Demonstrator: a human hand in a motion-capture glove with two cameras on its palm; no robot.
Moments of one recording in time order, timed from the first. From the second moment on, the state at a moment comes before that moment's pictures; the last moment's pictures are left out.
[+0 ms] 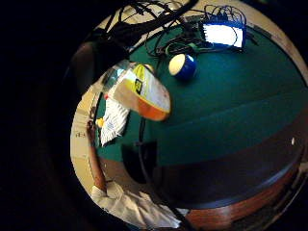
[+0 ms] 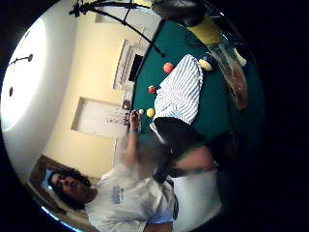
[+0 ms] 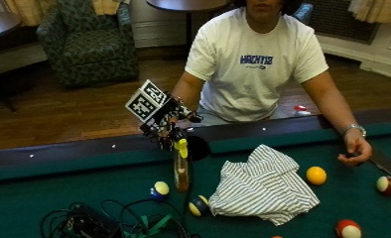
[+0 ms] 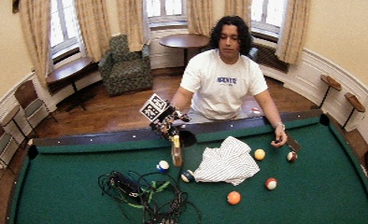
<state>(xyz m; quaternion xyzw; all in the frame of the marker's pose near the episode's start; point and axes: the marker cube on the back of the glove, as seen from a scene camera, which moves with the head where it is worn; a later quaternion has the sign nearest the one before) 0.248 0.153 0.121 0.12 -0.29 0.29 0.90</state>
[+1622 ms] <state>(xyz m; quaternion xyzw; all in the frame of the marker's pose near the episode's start) 0.254 0.163 0.154 0.24 -0.41 0.37 0.80</state>
